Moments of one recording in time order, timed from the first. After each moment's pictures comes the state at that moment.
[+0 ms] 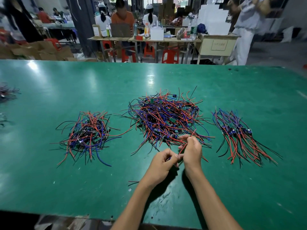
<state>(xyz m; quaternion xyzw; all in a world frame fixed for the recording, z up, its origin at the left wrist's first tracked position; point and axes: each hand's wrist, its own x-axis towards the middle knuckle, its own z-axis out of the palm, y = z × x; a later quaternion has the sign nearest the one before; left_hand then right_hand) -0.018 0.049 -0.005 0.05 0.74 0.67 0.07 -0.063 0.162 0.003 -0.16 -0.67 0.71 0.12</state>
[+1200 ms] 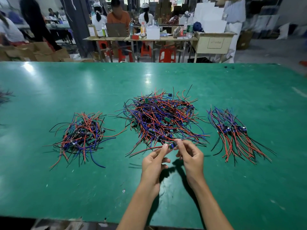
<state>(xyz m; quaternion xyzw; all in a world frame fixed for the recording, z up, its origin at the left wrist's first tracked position) -0.002 0.071 0.023 -0.19 0.49 0.85 0.03 -0.034 0.187 -0.003 0.00 -0.62 0.78 0.12</state>
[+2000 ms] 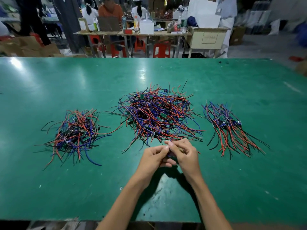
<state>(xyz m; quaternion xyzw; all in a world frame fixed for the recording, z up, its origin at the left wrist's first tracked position) -0.008 0.057 0.026 -0.03 0.61 0.78 0.14 -0.030 0.188 -0.005 0.00 -0.72 0.69 0.10</state>
